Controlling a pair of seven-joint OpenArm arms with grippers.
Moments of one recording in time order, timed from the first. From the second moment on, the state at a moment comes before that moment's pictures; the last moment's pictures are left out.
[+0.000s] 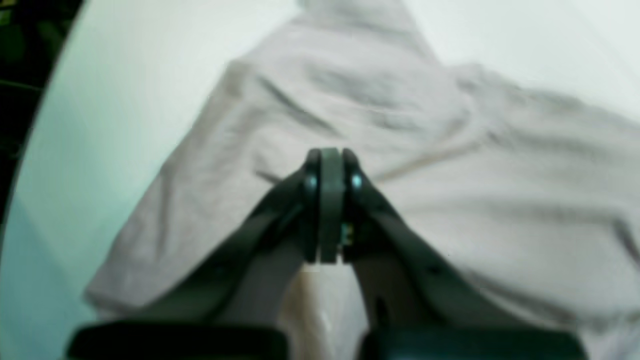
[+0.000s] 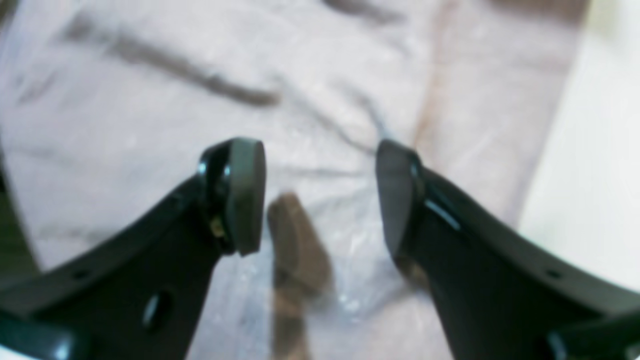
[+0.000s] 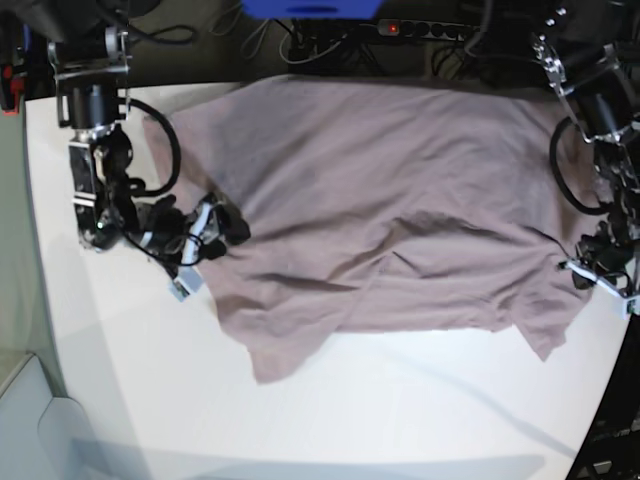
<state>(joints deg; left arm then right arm) -13.7 -21.5 -29.1 69.2 -18.0 -25.0 45.1 13.6 15.3 -1.7 61.6 26.1 43.2 -45.0</state>
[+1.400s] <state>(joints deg) -3.1 -21.8 -29.5 61.1 -20.6 -25.4 35.0 4.2 10.6 -1.8 73.4 17.6 42.7 -44.5</state>
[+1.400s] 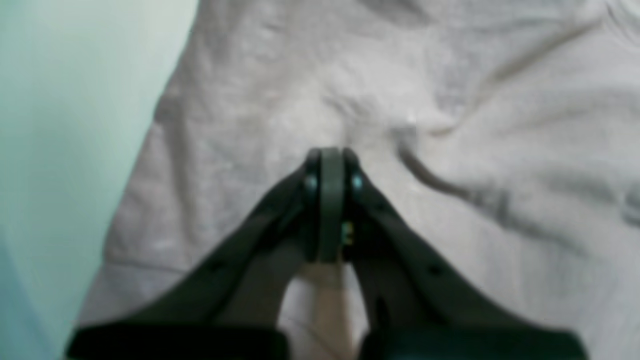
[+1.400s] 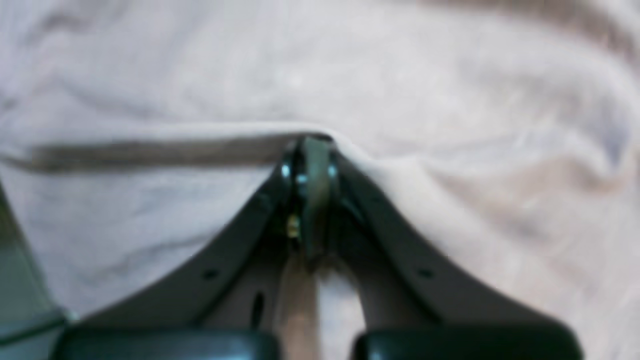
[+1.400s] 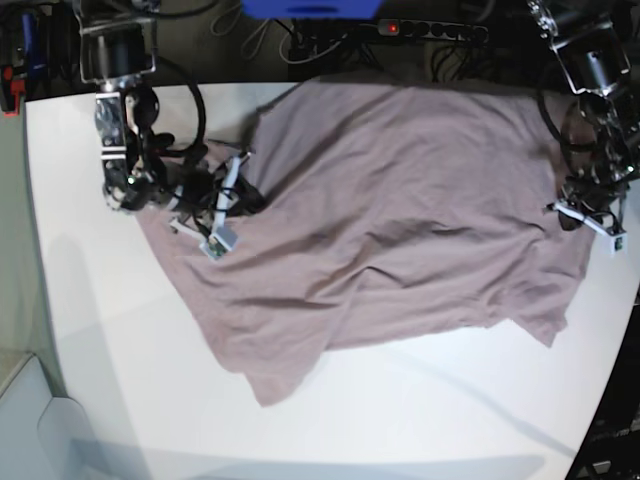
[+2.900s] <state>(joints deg) -8.8 -18.9 -28.9 63.3 -14.9 -24.8 41.7 -14.8 1.2 -11.0 105.8 -2.5 39.8 -63.5</state>
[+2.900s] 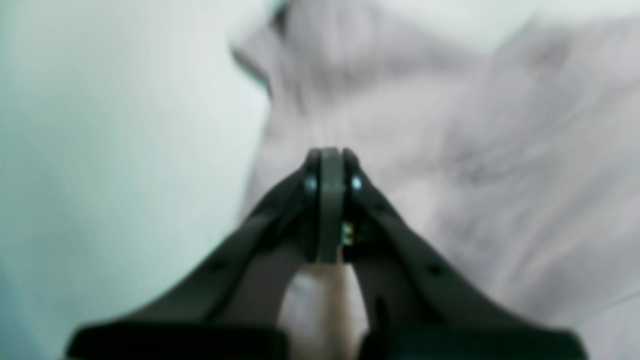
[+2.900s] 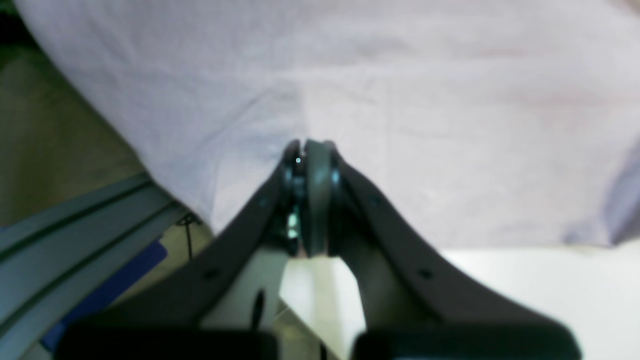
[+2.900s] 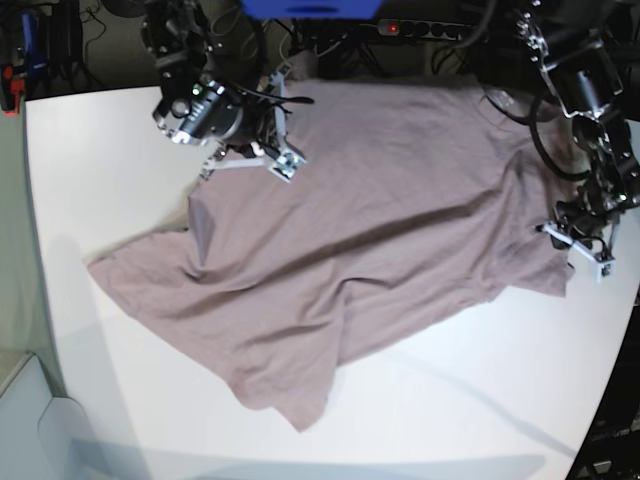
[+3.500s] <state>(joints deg) 2.2 -18.8 -29.9 59.8 -23.4 -26.8 24.7 13.1 5.0 -9.6 69.0 3.8 41.9 -46.3</state>
